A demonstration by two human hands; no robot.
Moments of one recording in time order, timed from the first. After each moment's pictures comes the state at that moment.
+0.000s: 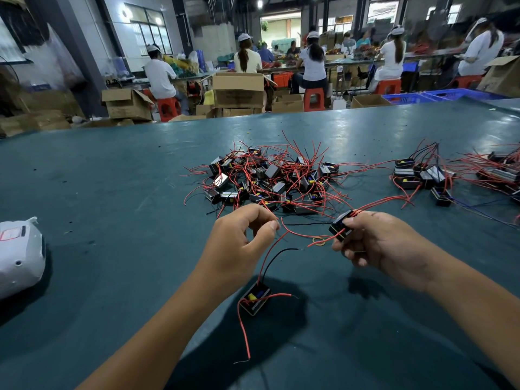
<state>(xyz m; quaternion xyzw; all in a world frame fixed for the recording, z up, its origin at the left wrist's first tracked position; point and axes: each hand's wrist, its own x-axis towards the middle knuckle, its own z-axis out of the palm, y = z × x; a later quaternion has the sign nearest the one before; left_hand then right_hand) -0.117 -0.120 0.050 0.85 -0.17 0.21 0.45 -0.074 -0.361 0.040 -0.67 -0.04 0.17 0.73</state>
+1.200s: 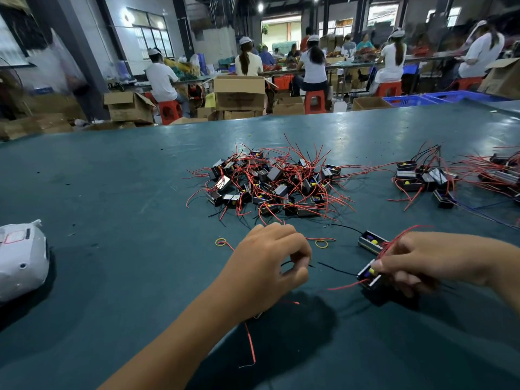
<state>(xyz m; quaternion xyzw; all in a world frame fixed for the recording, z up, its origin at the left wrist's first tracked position) -0.123 -0.139 0.041 0.90 -0.30 0.20 0.24 -0.068 -0.423 0.050 -0.88 -0.12 0.31 0.34</state>
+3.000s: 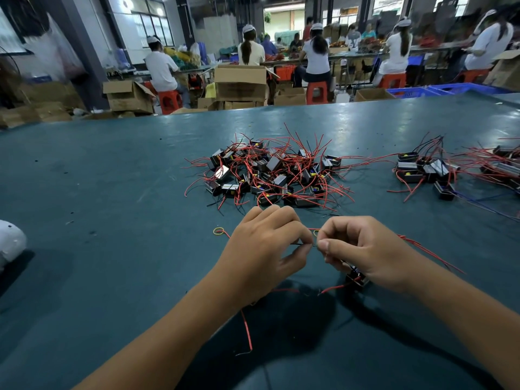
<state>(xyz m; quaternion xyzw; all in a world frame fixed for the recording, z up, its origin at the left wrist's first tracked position) -0.119 -0.143 0.040 0.87 -0.33 0.32 0.15 -0.094 -0.347 0.035 -0.75 -0.25 0.12 0.60</state>
